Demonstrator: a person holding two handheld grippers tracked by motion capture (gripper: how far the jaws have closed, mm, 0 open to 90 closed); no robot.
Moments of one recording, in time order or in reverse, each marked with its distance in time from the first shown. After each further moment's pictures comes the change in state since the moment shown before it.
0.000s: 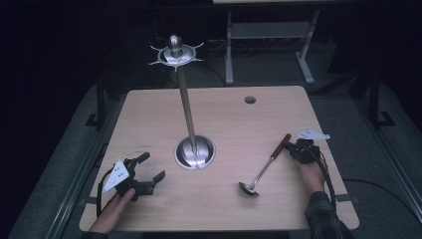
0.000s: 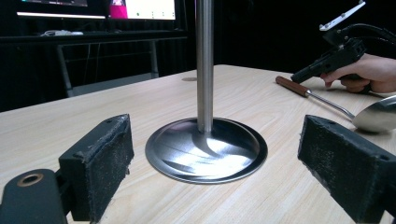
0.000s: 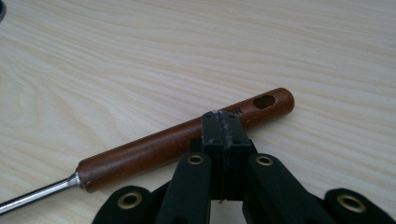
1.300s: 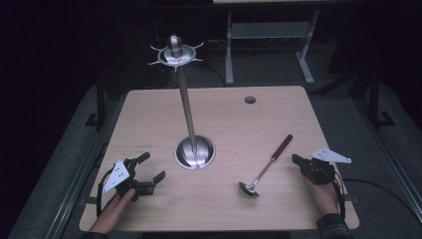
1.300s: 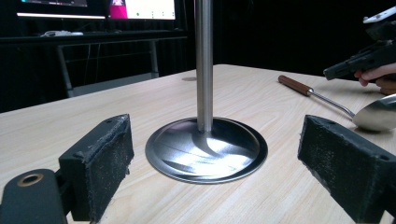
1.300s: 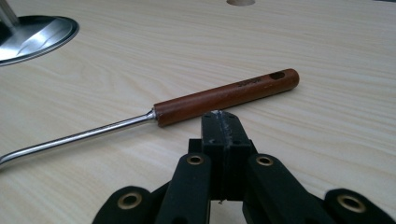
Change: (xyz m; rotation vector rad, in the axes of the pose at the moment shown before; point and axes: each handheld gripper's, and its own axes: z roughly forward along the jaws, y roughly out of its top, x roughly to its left) left arm 0.000 0.000 0.000 0.008 0.001 0.014; right arm 0.009 -0.040 -0.056 -0.128 0.055 0.009
